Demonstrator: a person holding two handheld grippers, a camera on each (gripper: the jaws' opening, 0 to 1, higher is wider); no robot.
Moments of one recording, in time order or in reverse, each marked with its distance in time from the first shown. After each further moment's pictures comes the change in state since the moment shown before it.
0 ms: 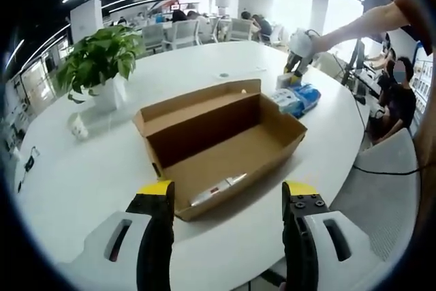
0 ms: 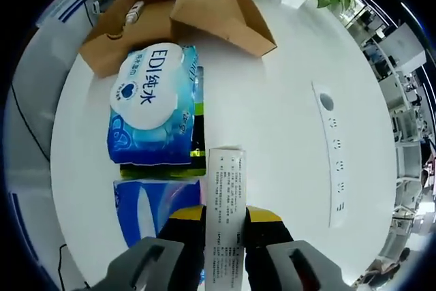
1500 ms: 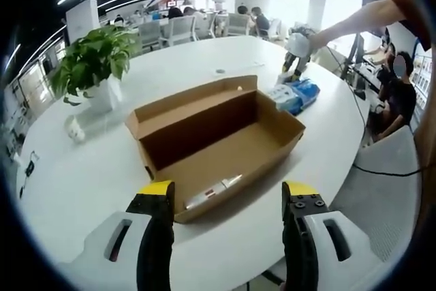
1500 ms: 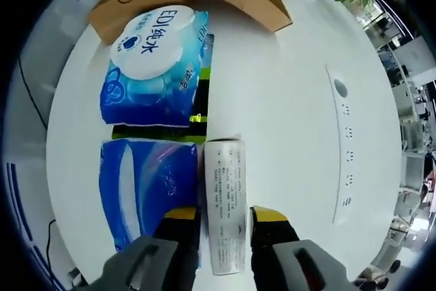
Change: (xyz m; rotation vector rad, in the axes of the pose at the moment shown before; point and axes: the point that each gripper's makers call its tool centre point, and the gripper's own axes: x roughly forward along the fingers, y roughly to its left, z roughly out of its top) left arm 0.007 -0.005 0.003 0.020 0.025 -0.003; right arm 0.007 -0.005 -0.035 -0.082 0.073 0.018
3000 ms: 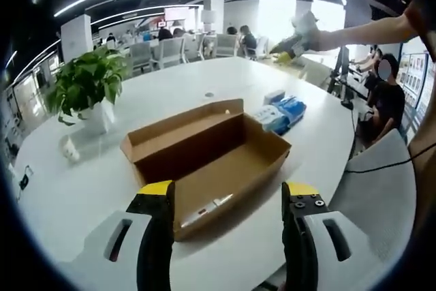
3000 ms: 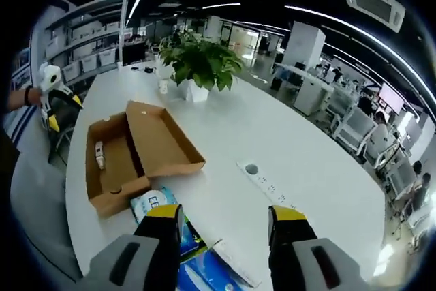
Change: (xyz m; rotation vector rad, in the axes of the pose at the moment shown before) left arm -0.012 -0.017 0.027 0.040 -0.144 -0.070; right arm -0.172 -0.026 0.098 0.610 -0.663 -0.319
